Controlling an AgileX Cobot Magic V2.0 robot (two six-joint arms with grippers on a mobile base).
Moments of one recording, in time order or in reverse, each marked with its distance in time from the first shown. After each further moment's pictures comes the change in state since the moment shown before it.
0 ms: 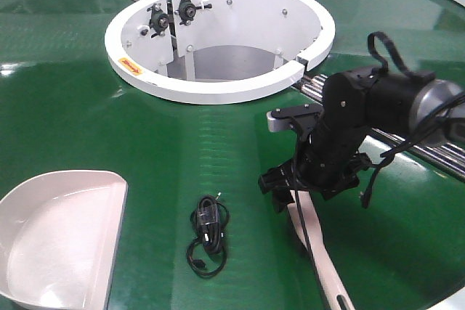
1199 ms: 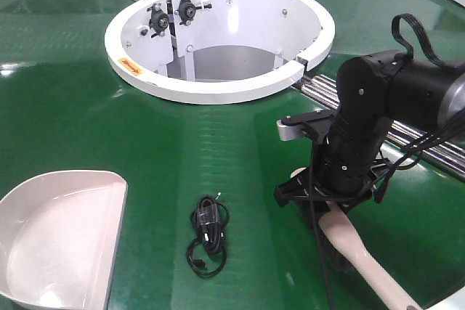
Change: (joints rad) left arm 0.000 0.000 0.000 0.000 0.032 0.002; right arm 0.000 -0.094 0.000 0.009 0.231 -0.026
